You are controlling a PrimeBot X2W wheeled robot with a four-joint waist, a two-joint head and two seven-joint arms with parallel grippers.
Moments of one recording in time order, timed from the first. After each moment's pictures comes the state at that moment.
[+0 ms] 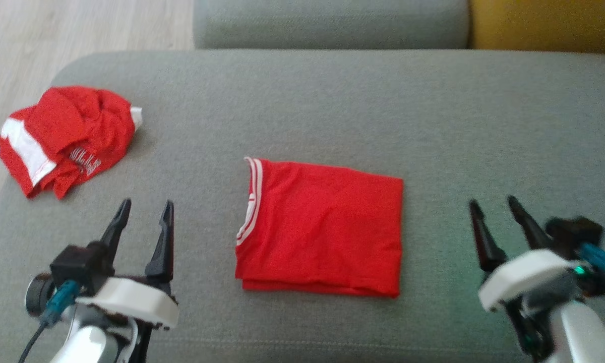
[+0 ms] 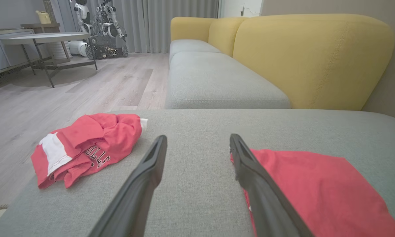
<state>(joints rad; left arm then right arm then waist) -0.04 0.44 -0.46 -0.03 -0.50 0.28 -0.21 -0.01 -0.10 0.01 0.09 0.21 0.13 0.12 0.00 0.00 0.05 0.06</state>
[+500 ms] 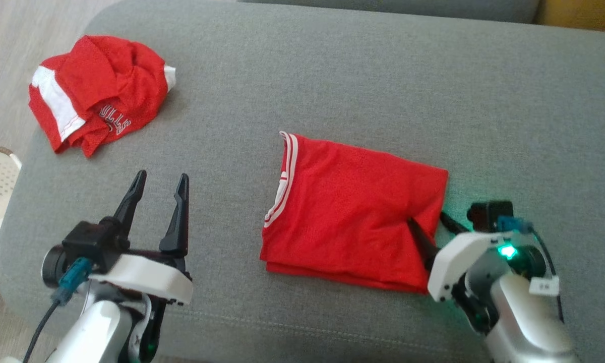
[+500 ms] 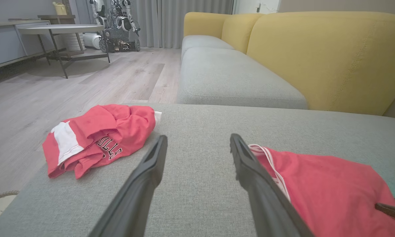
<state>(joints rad) -0.15 0.38 -0.48 0.03 -0.49 0.23 -0.24 -0.28 -0.07 0.20 0.59 0.27 0.13 0.18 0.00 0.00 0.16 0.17</state>
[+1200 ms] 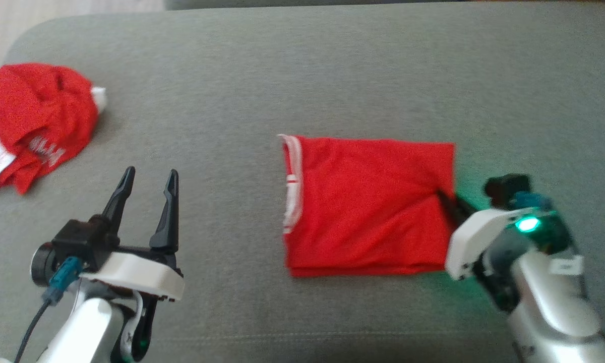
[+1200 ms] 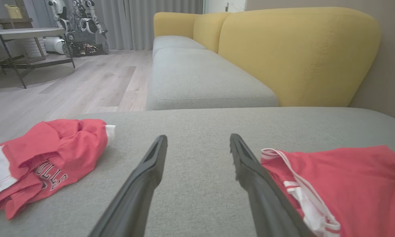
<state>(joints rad) -0.15 0.38 -0.44 0.04 -0.47 0.22 -0.25 -0.33 -0.14 0.23 0.51 0.26 0.13 0.21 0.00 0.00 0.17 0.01</state>
